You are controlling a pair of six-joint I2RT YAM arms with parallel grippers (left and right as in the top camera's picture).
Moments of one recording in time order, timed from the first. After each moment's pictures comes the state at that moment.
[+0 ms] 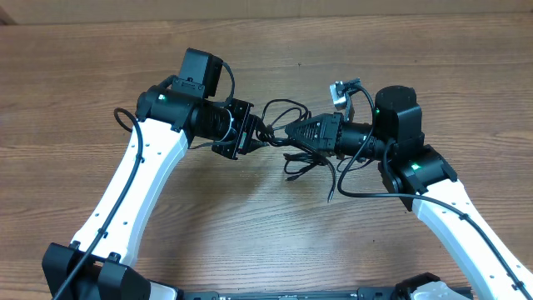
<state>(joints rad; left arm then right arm) -0.31 1.60 1.47 -1.04 0.67 -1.54 0.33 1.28 0.93 -0.09 -0.88 0.93</state>
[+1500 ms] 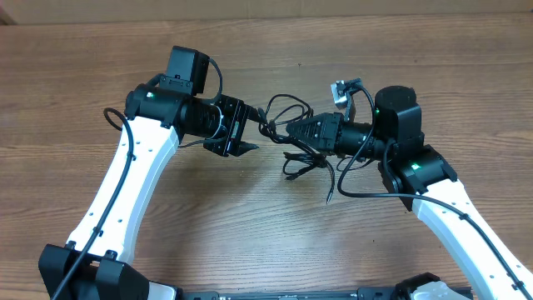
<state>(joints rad) -0.26 1.60 1.47 -1.05 0.69 -1.49 0.33 1.29 0.93 -0.10 -0.85 0.90</state>
